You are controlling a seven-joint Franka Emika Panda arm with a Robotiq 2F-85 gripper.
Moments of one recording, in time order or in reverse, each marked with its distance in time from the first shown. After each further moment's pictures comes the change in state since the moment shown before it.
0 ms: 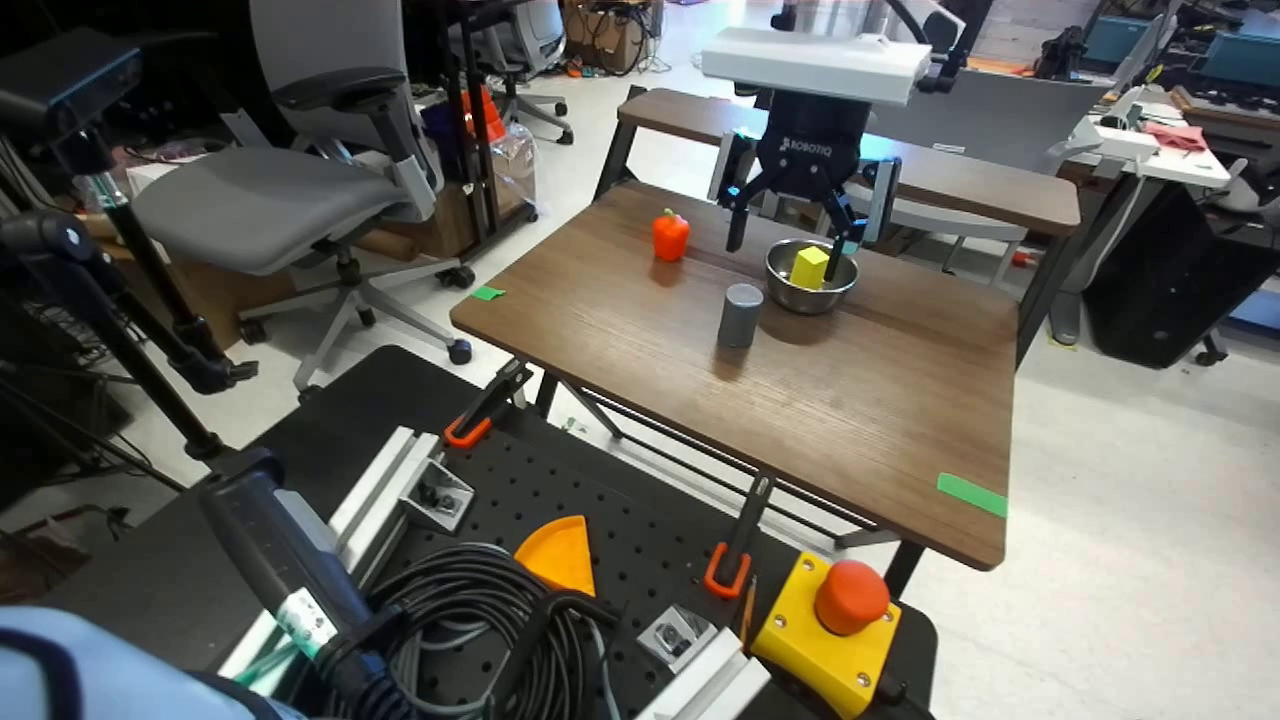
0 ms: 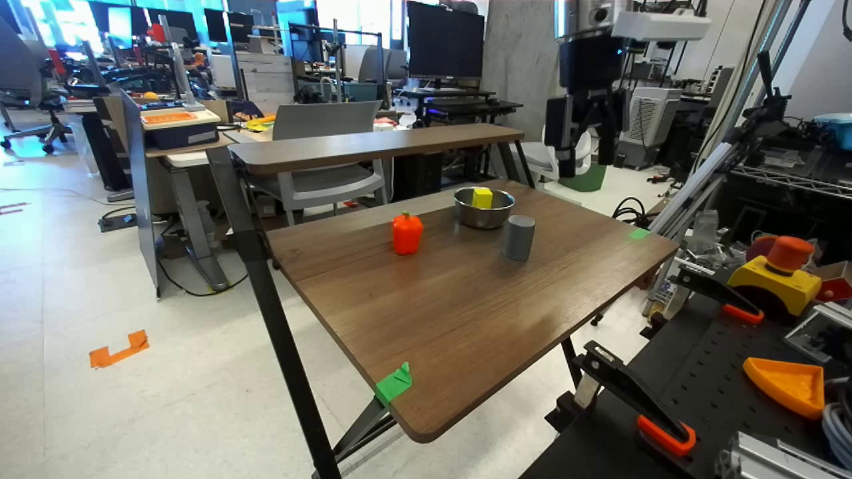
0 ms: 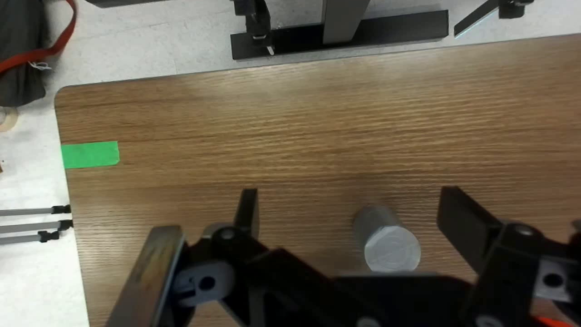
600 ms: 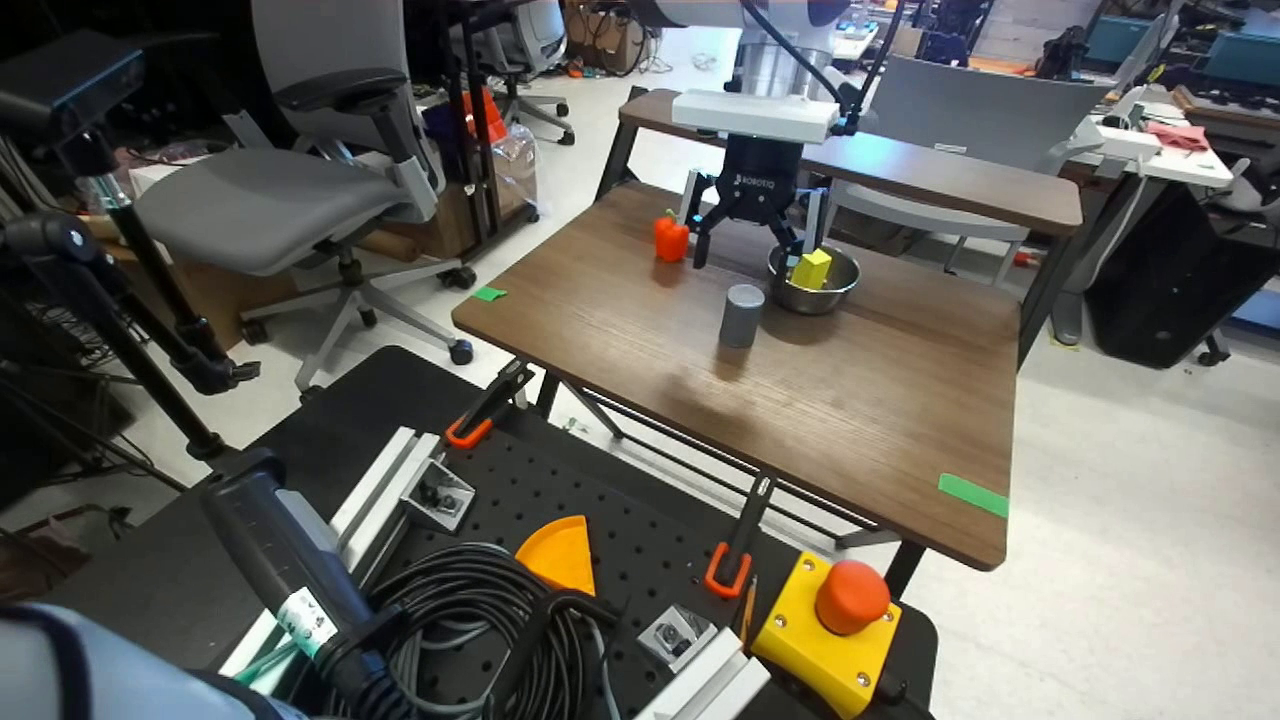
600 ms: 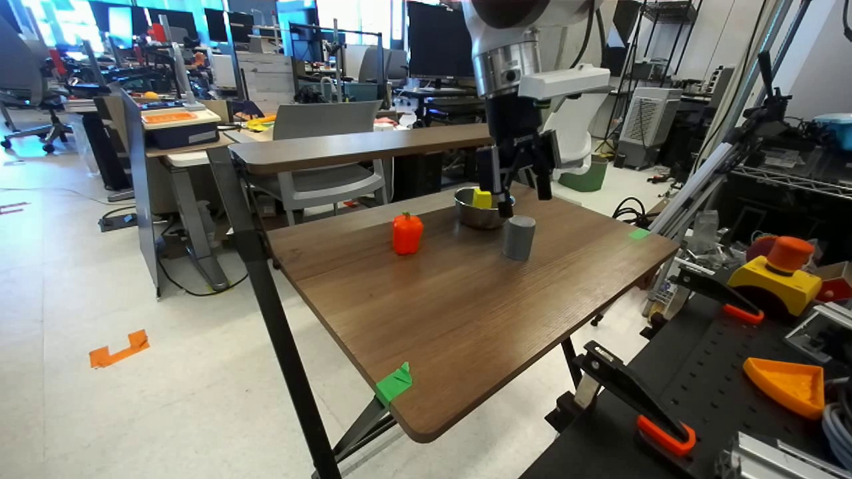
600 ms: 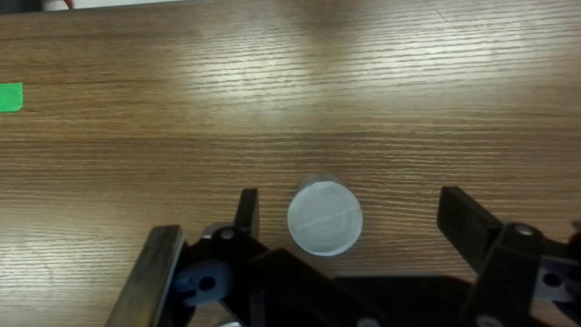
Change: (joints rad) arm 0.087 0.316 0.018 0.322 0.000 -0.119 0.049
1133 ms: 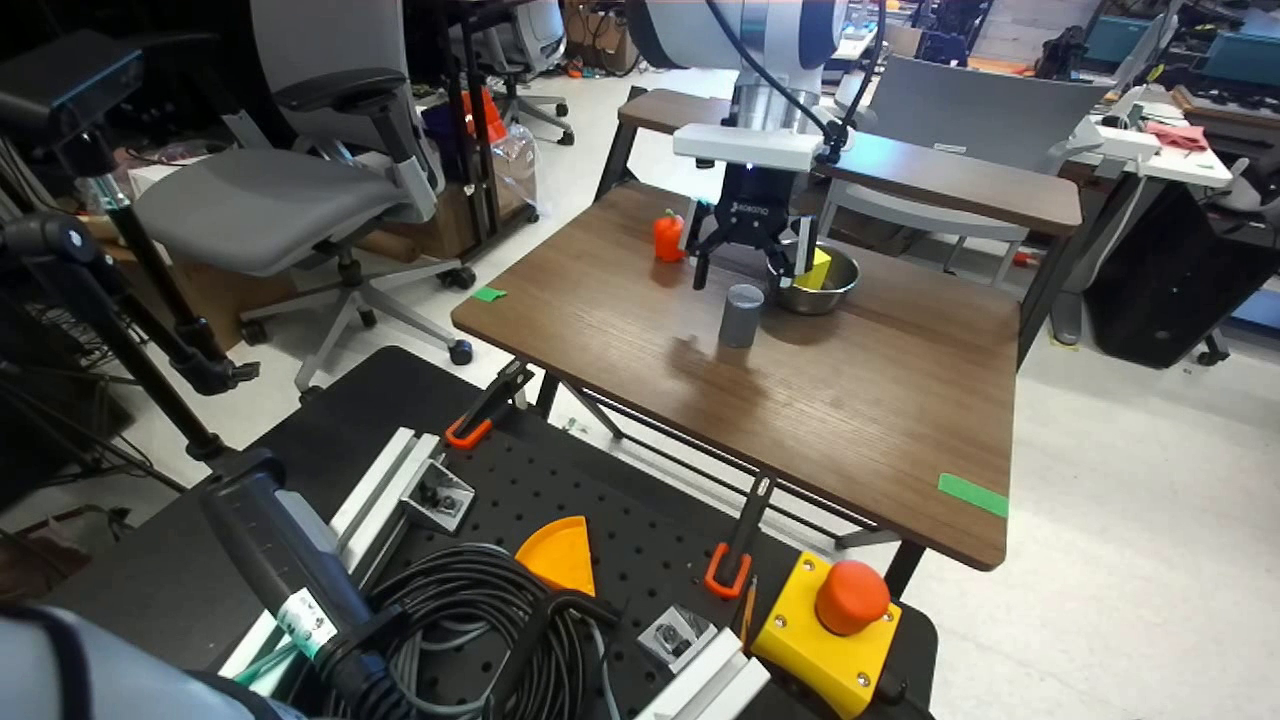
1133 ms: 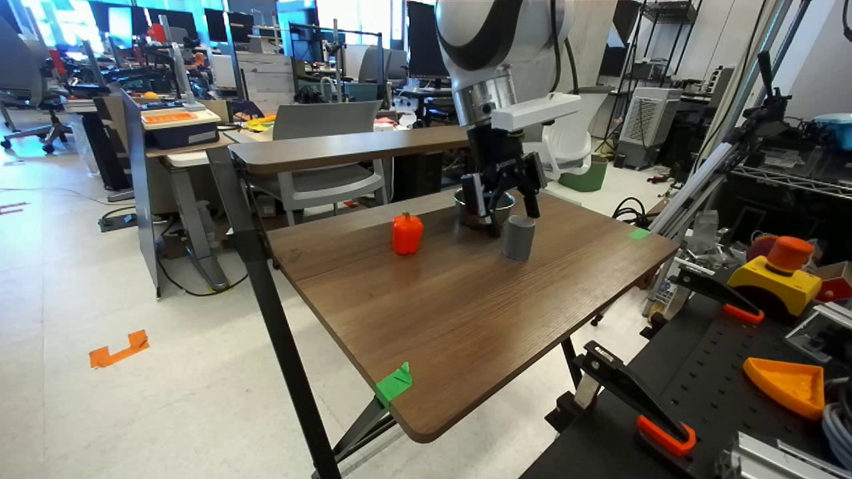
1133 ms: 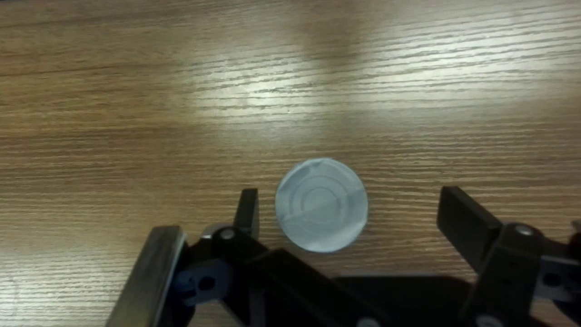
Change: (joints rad) arm 0.017 0.163 -0.012 0.173 -0.002 -0.087 0.044
